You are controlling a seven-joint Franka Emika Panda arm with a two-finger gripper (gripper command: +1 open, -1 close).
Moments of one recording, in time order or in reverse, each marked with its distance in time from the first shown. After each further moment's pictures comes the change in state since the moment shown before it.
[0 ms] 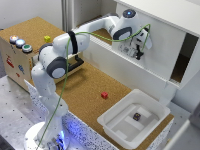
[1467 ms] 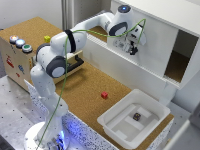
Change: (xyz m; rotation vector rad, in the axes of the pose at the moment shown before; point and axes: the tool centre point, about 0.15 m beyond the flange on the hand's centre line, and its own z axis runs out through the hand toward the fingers) arm -0.001 -0.052 -0.003 0.003 -0.035 -0.042
